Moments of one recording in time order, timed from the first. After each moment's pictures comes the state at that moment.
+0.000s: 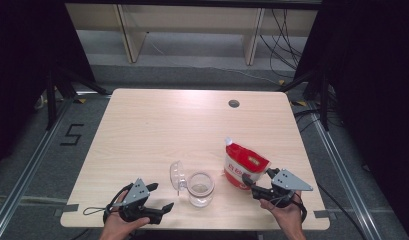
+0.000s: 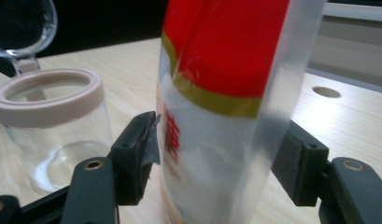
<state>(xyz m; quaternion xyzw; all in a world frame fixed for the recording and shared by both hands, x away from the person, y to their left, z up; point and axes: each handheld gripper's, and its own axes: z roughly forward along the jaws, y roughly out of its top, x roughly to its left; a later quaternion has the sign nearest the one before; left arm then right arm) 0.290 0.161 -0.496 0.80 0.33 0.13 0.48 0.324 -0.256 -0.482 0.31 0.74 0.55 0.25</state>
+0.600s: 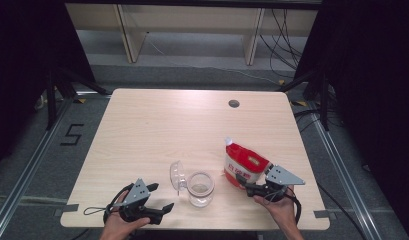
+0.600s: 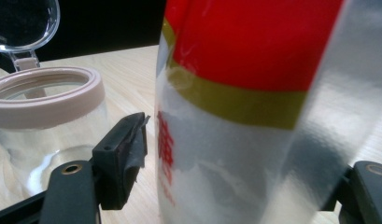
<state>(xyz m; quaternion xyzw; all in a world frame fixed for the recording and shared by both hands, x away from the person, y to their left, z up) 0.290 0.160 -0.497 0.80 0.33 0.13 0.48 0.345 -0.247 -0.496 0.28 0.74 0.57 0.23</state>
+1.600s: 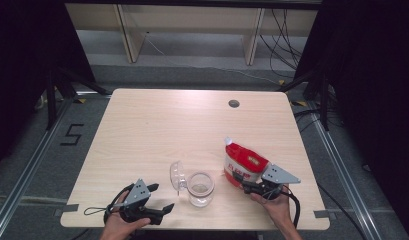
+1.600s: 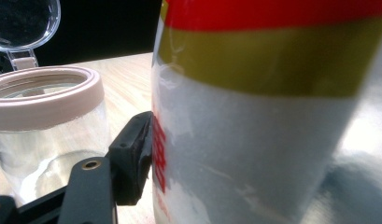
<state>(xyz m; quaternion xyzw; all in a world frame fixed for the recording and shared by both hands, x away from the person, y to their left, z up) 0.290 0.161 -0.497 0.81 0.33 0.14 0.47 0.355 -0.242 -0.507 0.27 0.74 0.58 0.22</state>
